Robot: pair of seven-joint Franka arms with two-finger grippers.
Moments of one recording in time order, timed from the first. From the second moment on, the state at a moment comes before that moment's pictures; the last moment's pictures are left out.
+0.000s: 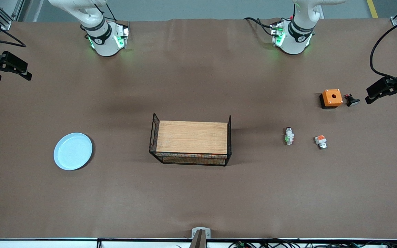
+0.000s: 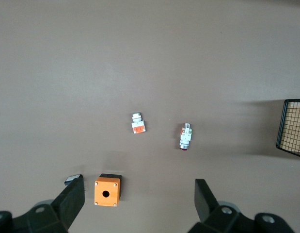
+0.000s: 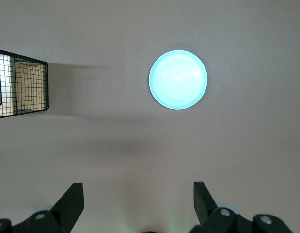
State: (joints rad) left arm -0.02 0.02 -0.01 -1.55 0.03 1.64 -0.08; right arm 0.01 -0.10 -0.04 -1.61 0.04 1.48 -0.05
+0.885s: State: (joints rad) left arm -0.02 0.16 -0.01 -1.64 0.00 1.68 -0.08; right arm 0.00 0.03 -0.08 -1.60 0.04 1.48 -0.06
